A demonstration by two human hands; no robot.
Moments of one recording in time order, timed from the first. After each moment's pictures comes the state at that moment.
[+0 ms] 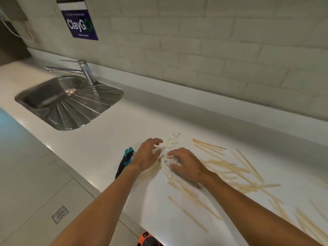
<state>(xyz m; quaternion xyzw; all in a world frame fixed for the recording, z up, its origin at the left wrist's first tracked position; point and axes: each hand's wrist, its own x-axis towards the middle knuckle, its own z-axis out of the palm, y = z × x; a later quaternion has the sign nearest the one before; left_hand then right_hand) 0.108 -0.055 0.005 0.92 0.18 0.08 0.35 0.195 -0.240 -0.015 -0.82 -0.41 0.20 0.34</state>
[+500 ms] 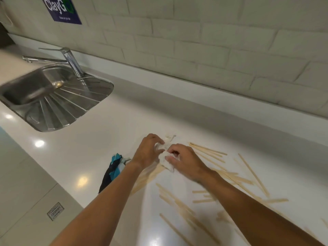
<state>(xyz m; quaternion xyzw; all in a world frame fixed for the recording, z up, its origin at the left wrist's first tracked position) 0.181 -0.043 -0.029 0.94 0.16 0.07 0.31 0.246 -0.222 -0.018 -0.79 -0.41 0.17 0.43</state>
